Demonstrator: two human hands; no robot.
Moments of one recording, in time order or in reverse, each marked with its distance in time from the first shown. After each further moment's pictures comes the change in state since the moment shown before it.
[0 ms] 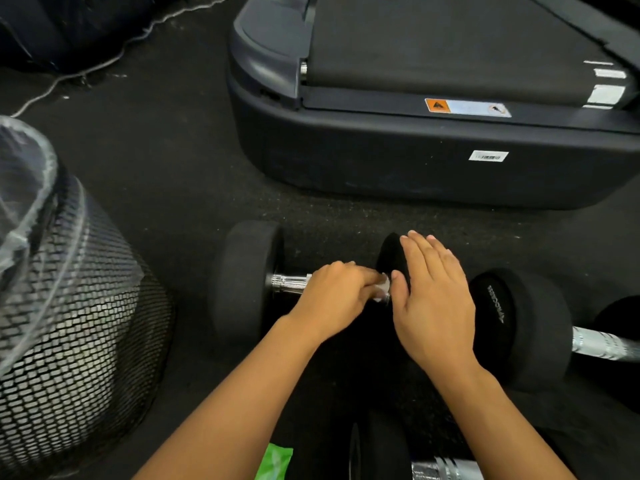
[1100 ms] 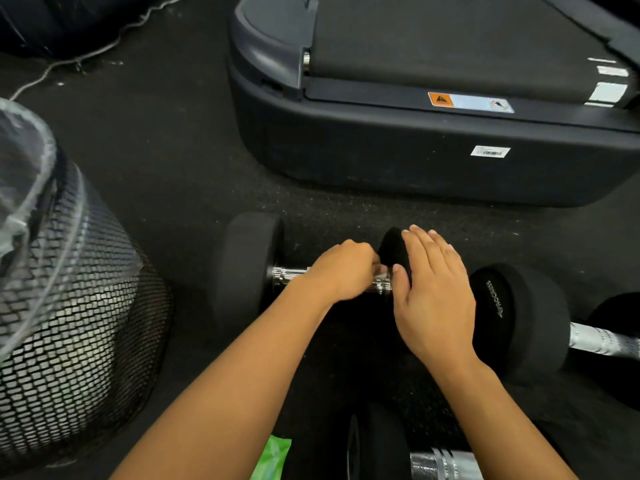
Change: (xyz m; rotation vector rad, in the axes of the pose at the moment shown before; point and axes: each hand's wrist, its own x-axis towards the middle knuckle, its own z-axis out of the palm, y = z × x) left_hand 0.031 0.012 -0.020 -0.020 -0.276 -0.209; right_hand -0.001 0.000 0.000 0.016 0.007 0.005
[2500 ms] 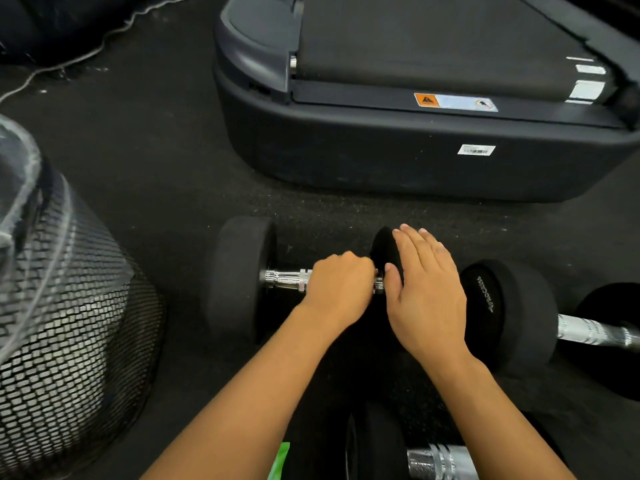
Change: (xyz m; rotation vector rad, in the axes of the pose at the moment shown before) left_hand -0.021 0.013 0.019 0.362 0.296 0.021; right_hand 0.000 0.000 0.001 -0.015 -0.011 0.012
